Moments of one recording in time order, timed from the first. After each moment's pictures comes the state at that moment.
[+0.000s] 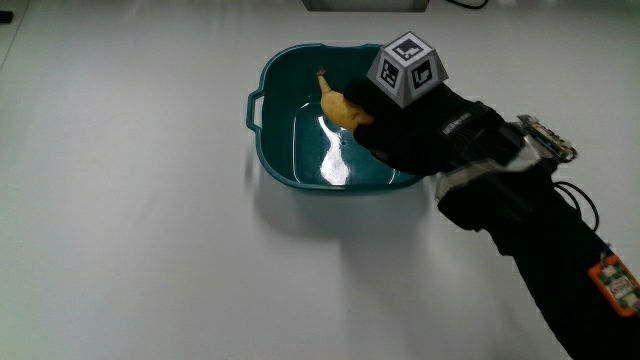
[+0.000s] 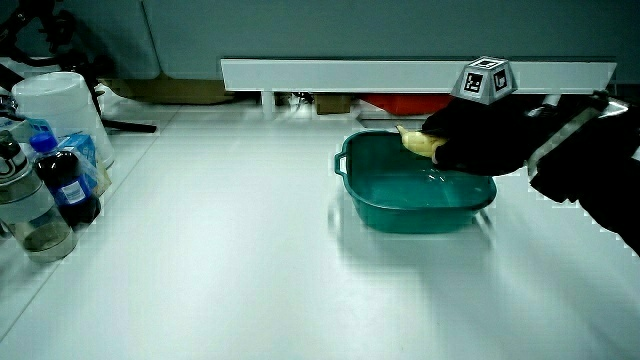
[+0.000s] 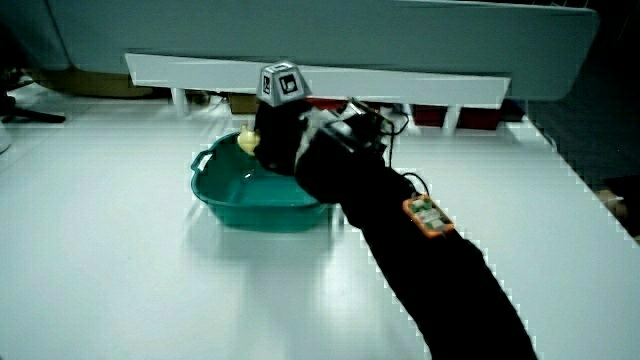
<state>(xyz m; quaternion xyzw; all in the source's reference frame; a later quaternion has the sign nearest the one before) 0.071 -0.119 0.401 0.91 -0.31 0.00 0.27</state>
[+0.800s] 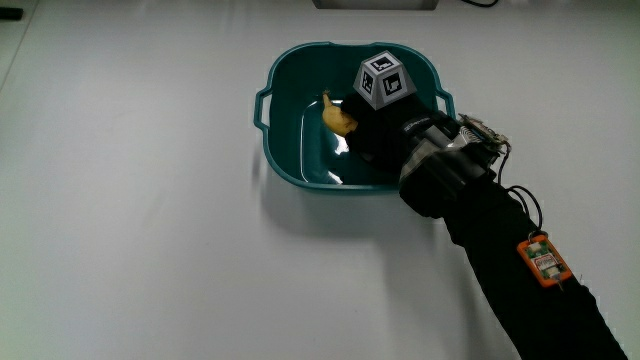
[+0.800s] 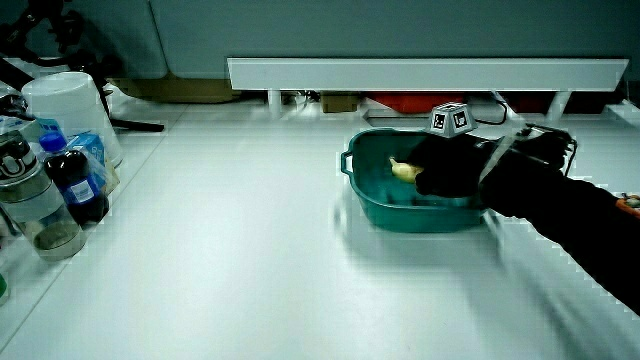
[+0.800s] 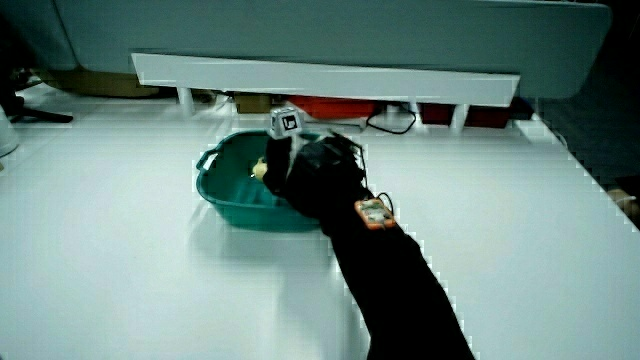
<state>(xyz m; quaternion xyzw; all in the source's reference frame) 0.060 -0.133 0.501 0.90 -0.25 0.00 0.35</state>
